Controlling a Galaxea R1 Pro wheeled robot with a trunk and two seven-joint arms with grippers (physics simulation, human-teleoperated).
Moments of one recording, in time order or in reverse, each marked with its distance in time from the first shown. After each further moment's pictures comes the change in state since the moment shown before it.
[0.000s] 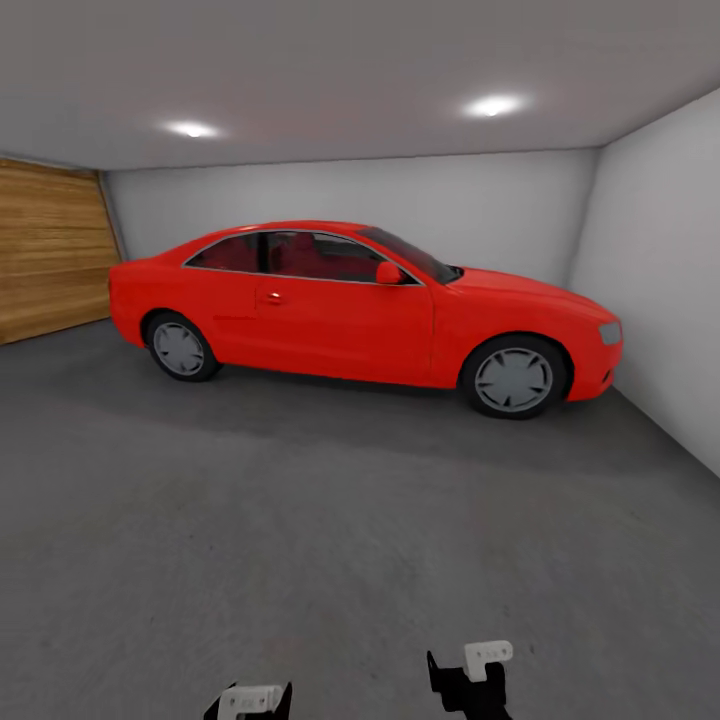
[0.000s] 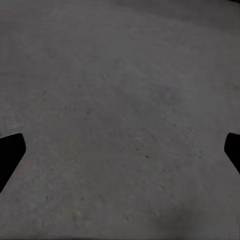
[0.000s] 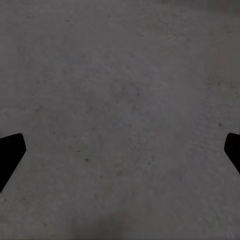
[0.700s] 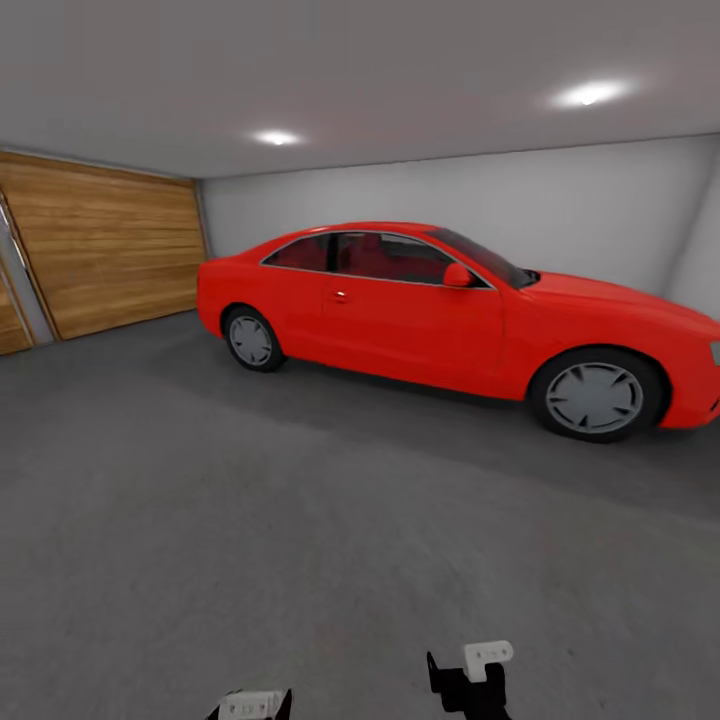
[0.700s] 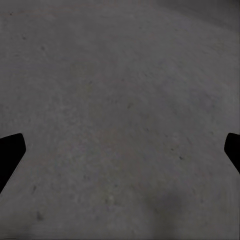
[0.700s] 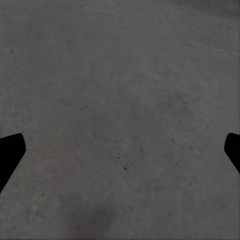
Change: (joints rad) left arm 0.000 0.002 0.000 0.024 0.006 -0.003 -0.001; right arm 0.000 0.000 0.000 0.002 -0.001 0.000 0.000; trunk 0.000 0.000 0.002
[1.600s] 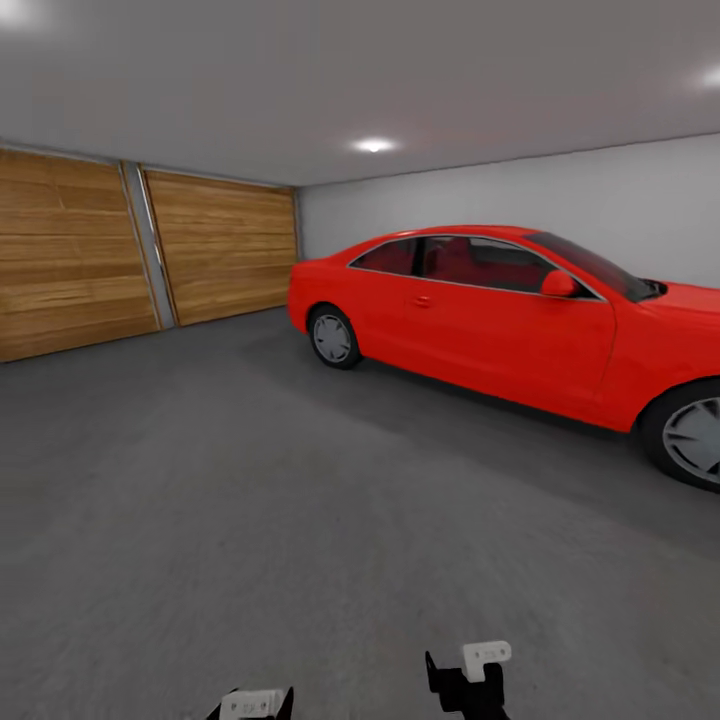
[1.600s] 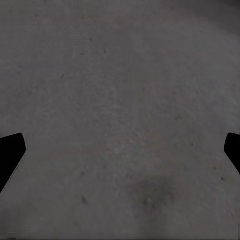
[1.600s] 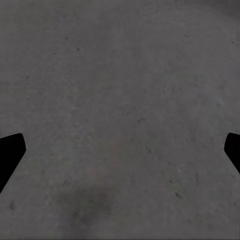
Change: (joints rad) left arm 0.000 -0.002 -0.006 -0.006 0.004 -0.001 0.000; right arm 0.000 0.005 0.000 -0.001 -0.002 0.000 0.000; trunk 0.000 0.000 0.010
